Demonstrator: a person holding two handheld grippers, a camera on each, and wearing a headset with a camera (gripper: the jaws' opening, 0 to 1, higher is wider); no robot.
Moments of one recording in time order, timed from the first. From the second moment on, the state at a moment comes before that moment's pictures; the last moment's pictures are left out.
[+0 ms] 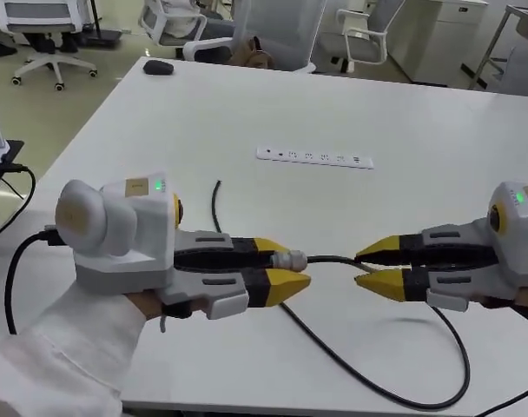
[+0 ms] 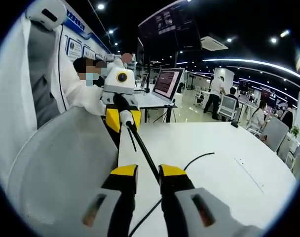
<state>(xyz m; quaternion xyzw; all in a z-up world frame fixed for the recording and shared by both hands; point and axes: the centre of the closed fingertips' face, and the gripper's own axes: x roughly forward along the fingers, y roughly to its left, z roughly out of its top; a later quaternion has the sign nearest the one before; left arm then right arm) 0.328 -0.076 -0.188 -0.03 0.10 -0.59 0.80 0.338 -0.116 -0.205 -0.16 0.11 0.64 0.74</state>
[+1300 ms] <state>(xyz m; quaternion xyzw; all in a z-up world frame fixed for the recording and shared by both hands) 0.329 -0.075 -0.188 -0.03 0.10 -0.59 0.80 0.325 -0.085 -0.197 -0.17 0.08 0.68 0.71</state>
